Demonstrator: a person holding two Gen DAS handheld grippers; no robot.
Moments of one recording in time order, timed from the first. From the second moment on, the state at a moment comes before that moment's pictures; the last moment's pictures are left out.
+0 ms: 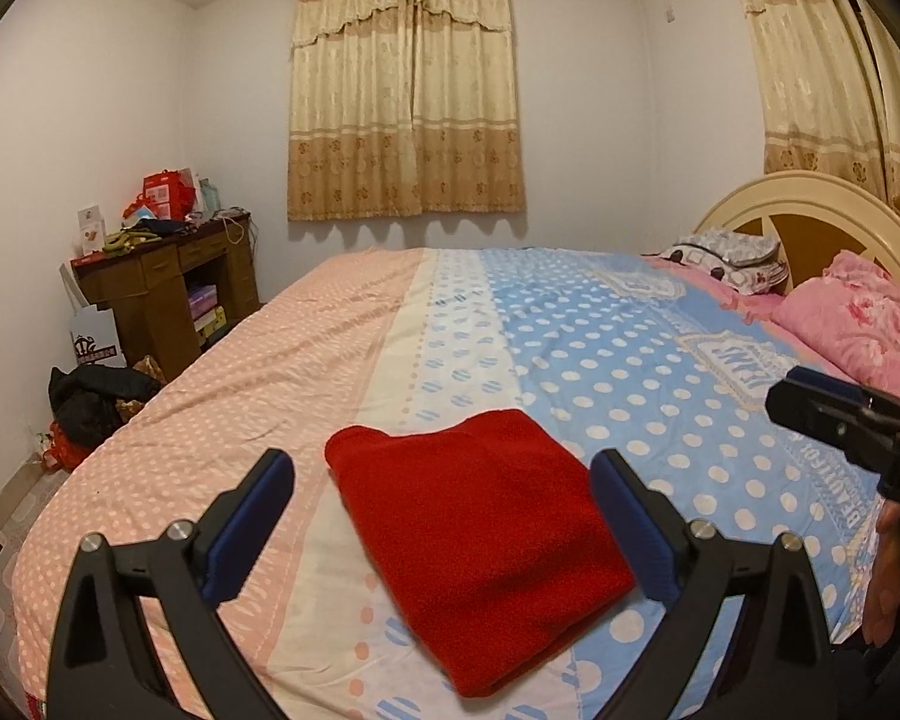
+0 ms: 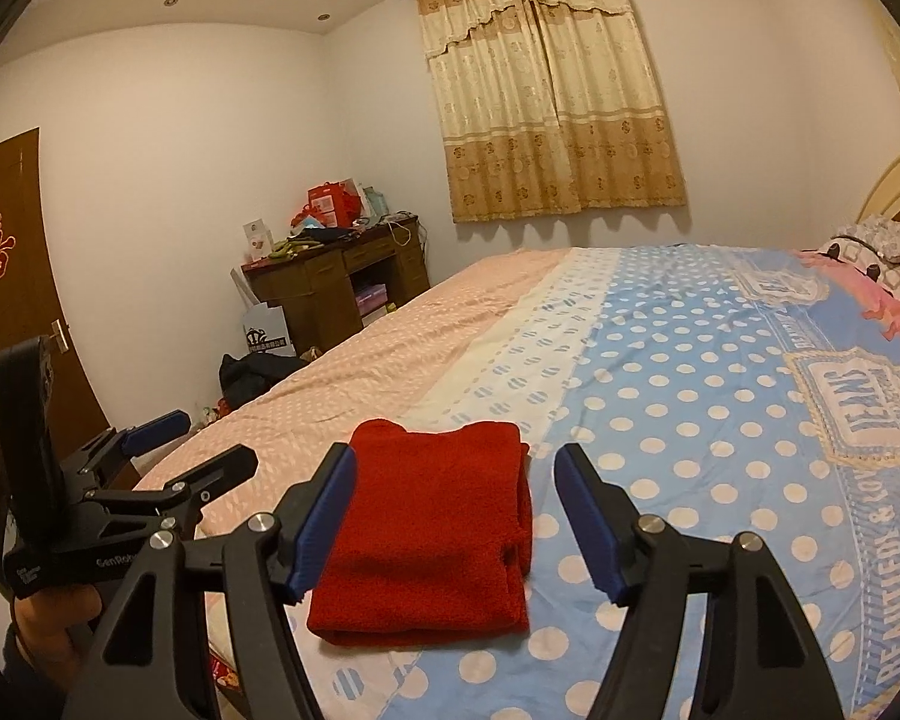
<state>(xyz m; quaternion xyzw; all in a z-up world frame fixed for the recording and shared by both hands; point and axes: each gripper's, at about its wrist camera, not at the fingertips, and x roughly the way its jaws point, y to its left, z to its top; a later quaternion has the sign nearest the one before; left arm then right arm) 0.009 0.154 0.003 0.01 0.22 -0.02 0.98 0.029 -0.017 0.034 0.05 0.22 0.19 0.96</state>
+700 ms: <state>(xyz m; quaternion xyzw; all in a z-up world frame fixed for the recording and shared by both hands) 0.007 0.159 0.002 0.00 0.23 -0.02 0.97 0.025 -0.017 0.039 0.05 0.21 0.19 0.96</state>
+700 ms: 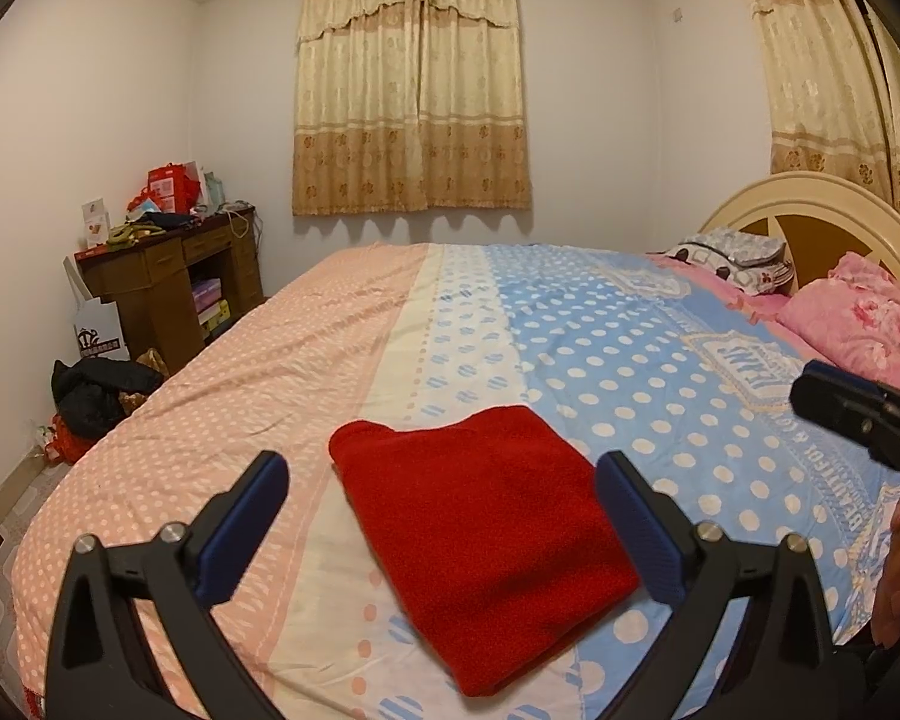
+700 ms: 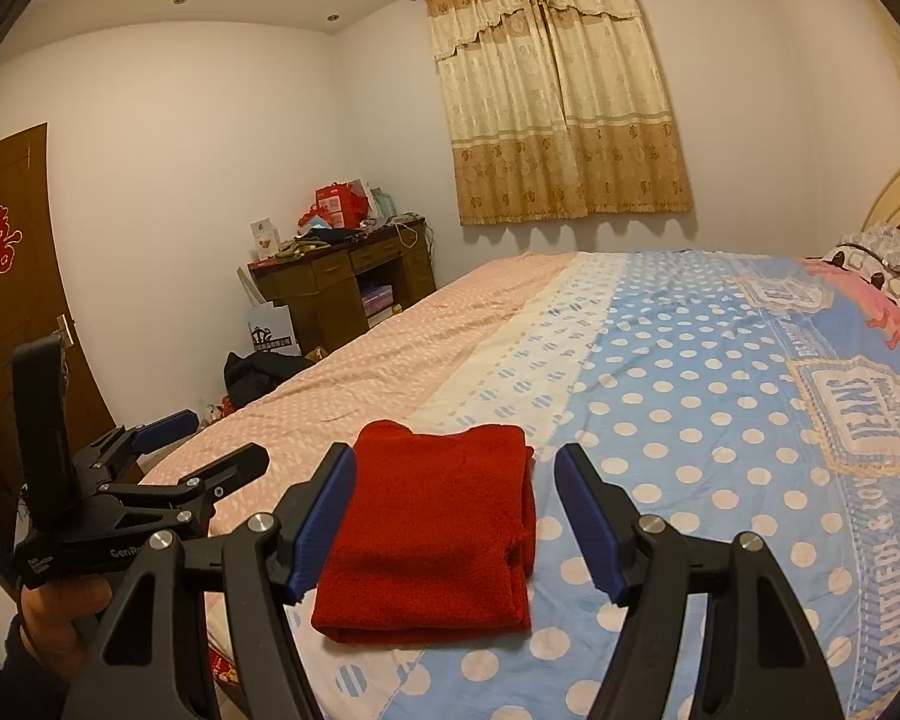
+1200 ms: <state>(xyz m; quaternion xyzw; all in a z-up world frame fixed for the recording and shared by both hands) 0.000 0.173 0.012 -0.01 0.21 0.01 0.98 0.016 -0.018 0.046 0.05 0.19 0.19 0.96</state>
